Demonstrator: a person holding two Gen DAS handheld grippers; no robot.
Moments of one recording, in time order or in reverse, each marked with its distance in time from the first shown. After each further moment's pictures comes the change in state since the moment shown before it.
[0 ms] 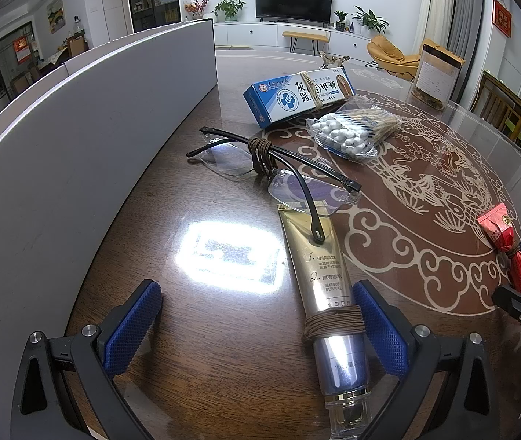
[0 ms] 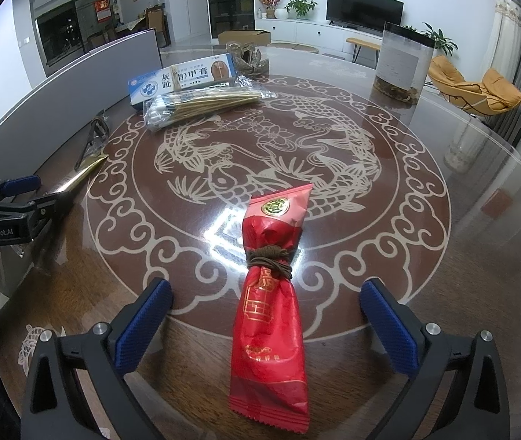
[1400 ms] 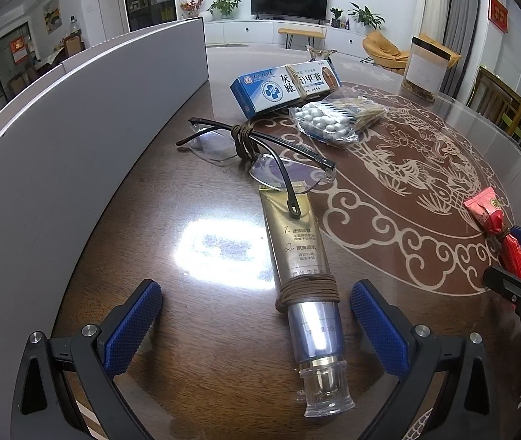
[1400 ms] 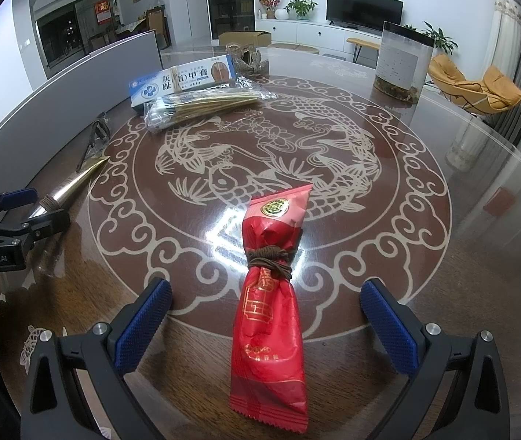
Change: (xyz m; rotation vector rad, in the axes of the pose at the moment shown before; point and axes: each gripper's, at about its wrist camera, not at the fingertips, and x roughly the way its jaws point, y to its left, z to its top) left arm -0.010 -0.011 -0.014 0.008 0.012 -0.004; right arm -0.002 -0.002 -0.001 0.003 -0.002 0.007
